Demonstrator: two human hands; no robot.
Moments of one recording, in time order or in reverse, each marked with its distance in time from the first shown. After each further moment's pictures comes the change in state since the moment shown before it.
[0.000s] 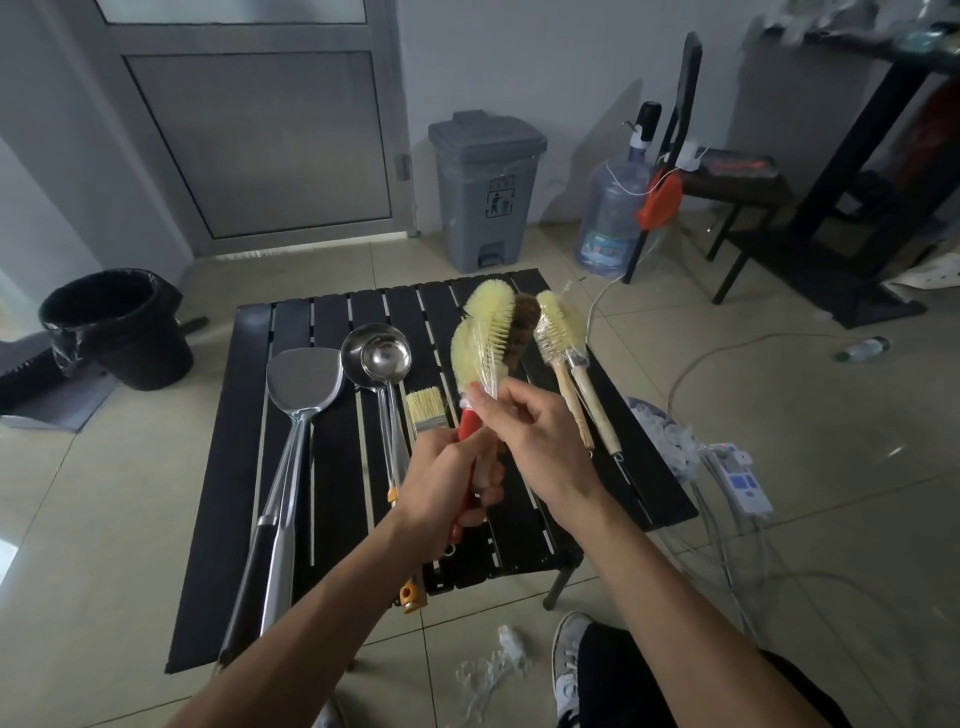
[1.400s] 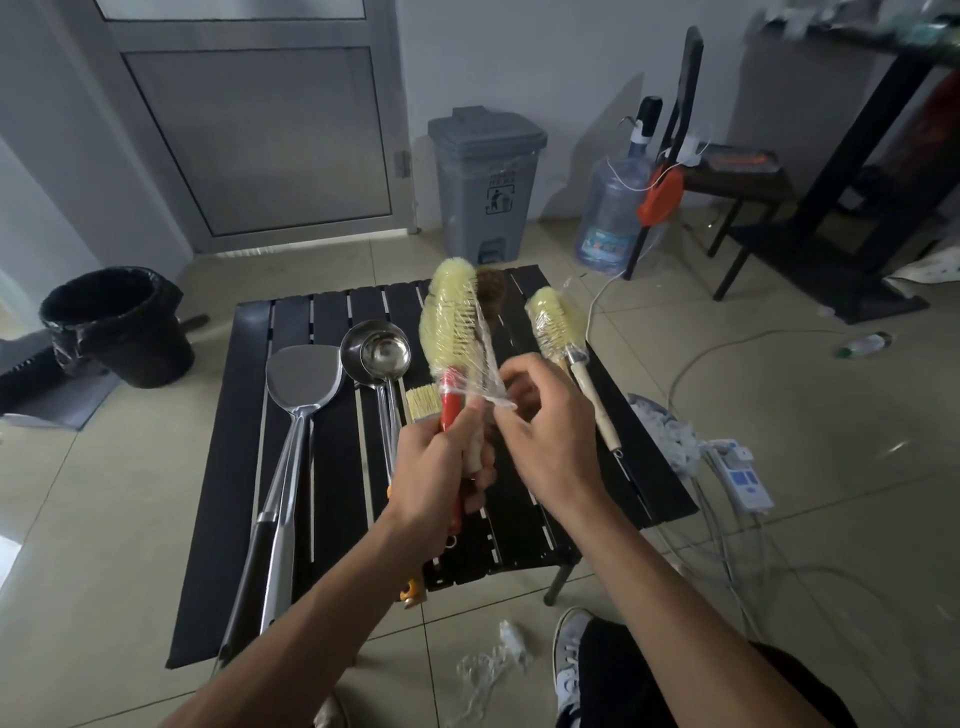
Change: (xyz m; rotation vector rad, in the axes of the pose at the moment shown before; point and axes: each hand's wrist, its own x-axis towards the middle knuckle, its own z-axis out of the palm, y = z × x) left_hand -0.006 0.002 0.001 -0.033 0.096 0.157; right_hand 0.005 0.012 -0.001 -0.310 0.240 -0.188
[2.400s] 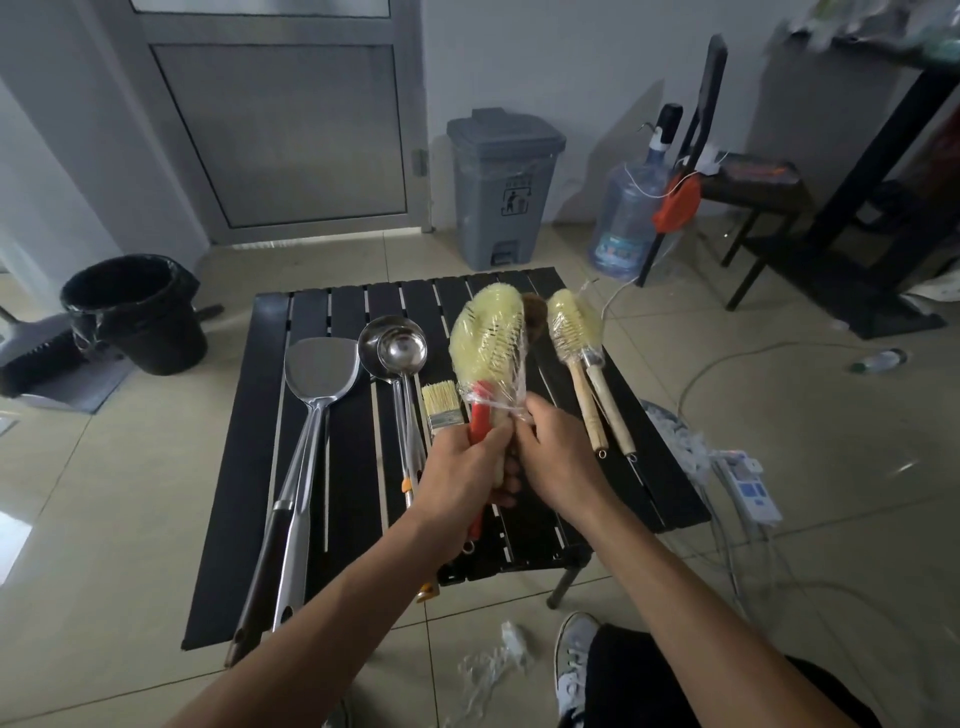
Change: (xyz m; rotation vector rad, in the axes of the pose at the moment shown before) left_hand -0.001 -0.002 0.006 0.200 0.056 -0.131; right_hand -0.003 0.015 0.009 -0.049 -0.287 0.180
